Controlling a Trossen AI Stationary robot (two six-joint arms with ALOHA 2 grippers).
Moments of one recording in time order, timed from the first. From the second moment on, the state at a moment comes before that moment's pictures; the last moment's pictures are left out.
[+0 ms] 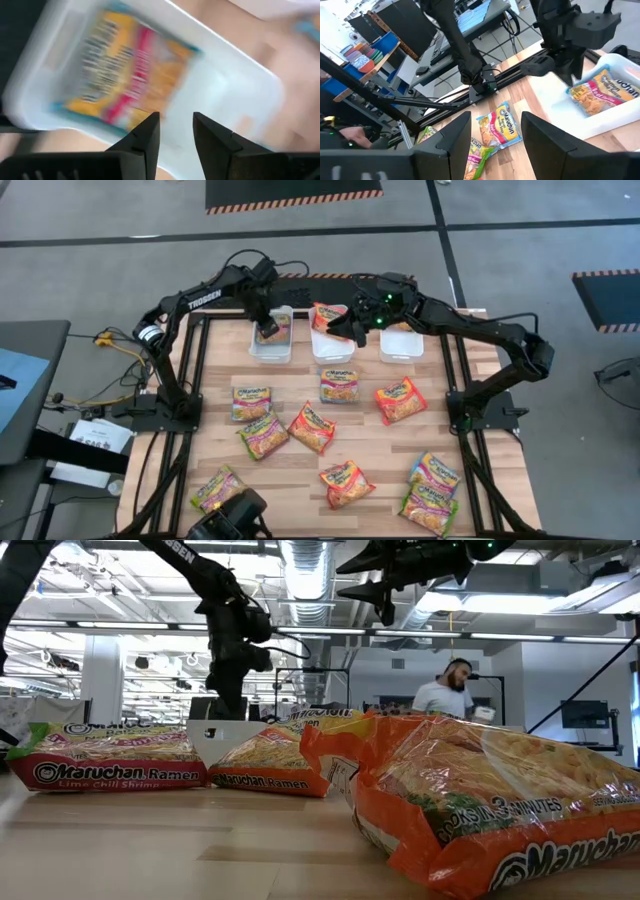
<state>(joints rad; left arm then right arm) 0.85 1.82 1.52 -1.03 0.17 0.29 -0.48 1.46 1.21 -0.02 -0.55 0.41</state>
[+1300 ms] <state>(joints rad) 0.85 1.94 1.26 -0.71 0.17 0.24 -0.47 1.46 1.21 -0.02 -0.55 0.41</state>
